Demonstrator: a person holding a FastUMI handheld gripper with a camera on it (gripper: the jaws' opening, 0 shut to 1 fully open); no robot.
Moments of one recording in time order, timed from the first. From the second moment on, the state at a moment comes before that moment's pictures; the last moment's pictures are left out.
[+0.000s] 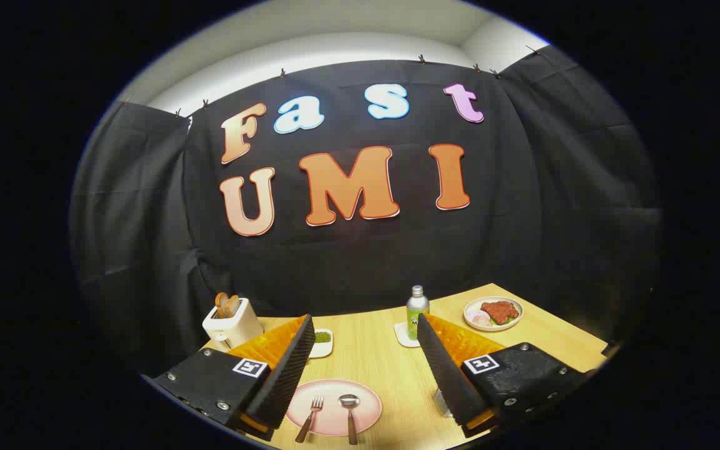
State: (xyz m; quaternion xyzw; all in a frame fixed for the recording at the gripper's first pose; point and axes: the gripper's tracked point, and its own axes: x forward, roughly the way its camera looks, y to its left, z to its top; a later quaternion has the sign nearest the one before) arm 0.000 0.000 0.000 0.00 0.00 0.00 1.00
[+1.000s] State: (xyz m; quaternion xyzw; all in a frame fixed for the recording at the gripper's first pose) arm -0.007 0.024 0.000 -0.05 0.00 0.03 1.00
